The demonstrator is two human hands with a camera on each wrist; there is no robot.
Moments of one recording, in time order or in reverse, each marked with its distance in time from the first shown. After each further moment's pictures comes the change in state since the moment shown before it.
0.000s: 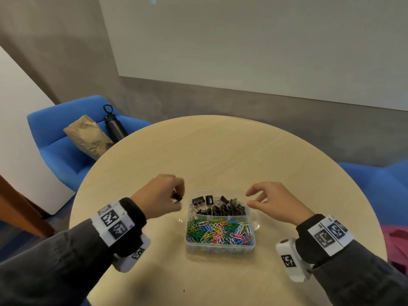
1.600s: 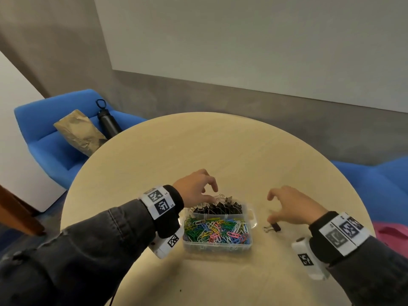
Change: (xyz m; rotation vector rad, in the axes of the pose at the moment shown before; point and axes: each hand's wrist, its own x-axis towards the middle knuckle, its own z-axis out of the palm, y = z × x) left_hand 0.061 0.036 0.033 -0.095 -0.211 0.042; right_hand -0.013 0.024 -0.018 -0.333 -0.215 0.298
